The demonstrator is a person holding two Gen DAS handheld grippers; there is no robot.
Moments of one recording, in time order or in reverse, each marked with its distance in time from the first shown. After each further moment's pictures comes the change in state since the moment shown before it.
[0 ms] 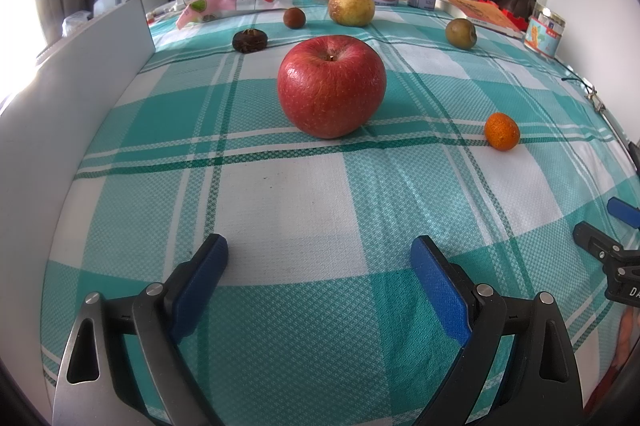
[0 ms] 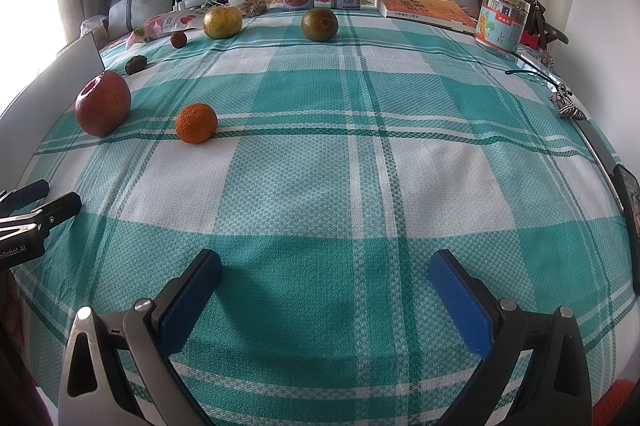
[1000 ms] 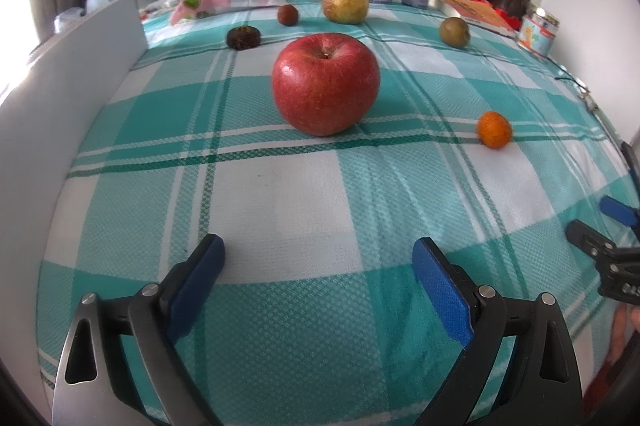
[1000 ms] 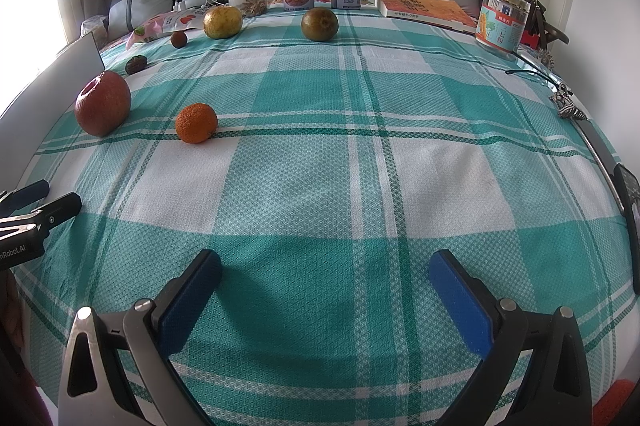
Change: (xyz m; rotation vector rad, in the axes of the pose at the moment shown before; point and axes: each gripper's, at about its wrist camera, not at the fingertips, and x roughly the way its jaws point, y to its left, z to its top) left arm -0.002 0.001 0.002 0.014 0.024 -0.058; right arm 0.000 0.000 0.000 0.001 0.000 0.001
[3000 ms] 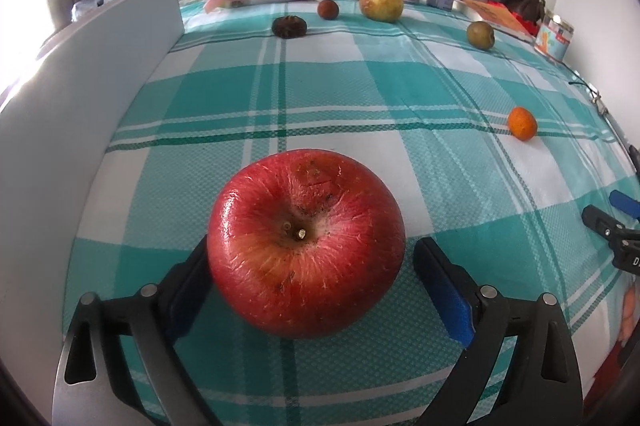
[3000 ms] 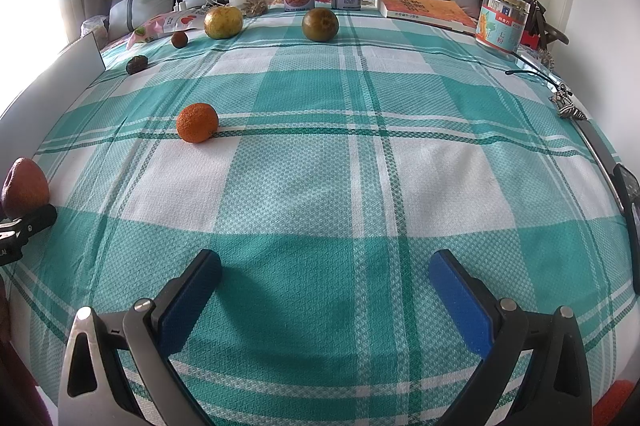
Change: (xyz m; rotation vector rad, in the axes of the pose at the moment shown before) left arm -0.010 0.036 -0.014 -0.043 -0.001 0.058; right arm -0.001 0.001 0.000 0.001 -0.001 0.001
